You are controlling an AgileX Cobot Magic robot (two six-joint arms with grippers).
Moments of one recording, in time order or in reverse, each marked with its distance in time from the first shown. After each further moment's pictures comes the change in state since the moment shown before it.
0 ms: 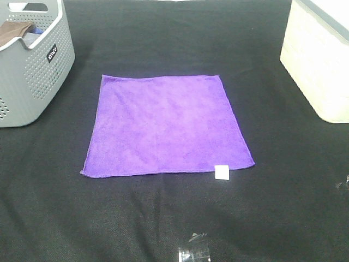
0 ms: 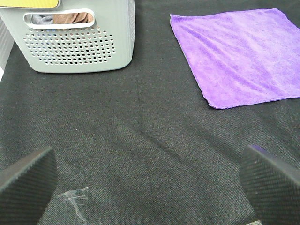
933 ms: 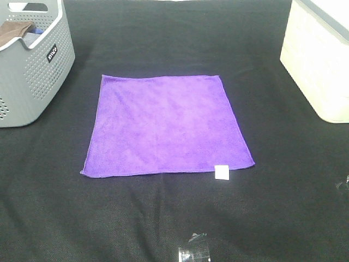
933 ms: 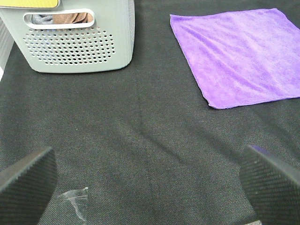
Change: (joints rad) left arm 0.000 0.000 0.000 0.000 0.000 0.000; right arm 0.000 0.000 0.000 0.000 0.000 0.000
